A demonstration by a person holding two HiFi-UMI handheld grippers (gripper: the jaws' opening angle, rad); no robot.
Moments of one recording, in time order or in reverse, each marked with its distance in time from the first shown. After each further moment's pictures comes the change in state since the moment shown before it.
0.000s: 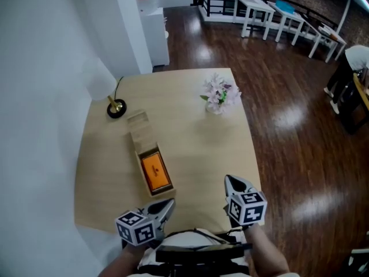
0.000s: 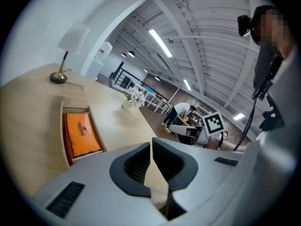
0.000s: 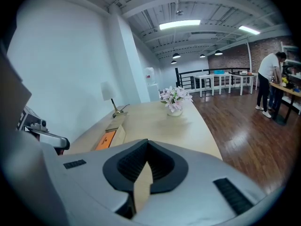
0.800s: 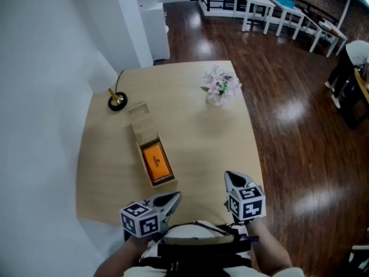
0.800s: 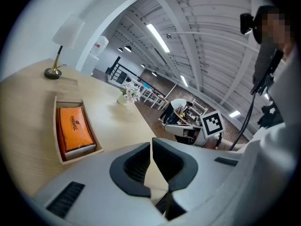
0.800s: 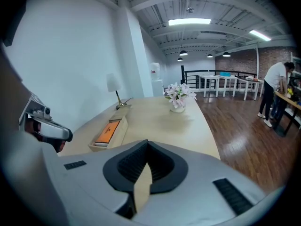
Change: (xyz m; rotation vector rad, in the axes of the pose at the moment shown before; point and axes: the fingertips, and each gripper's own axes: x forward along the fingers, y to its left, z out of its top) left arm 0.005 -0.017 -0.014 0.019 0.053 -0.044; right arm -0.011 0.009 -0.020 -0.093 0.050 0.003
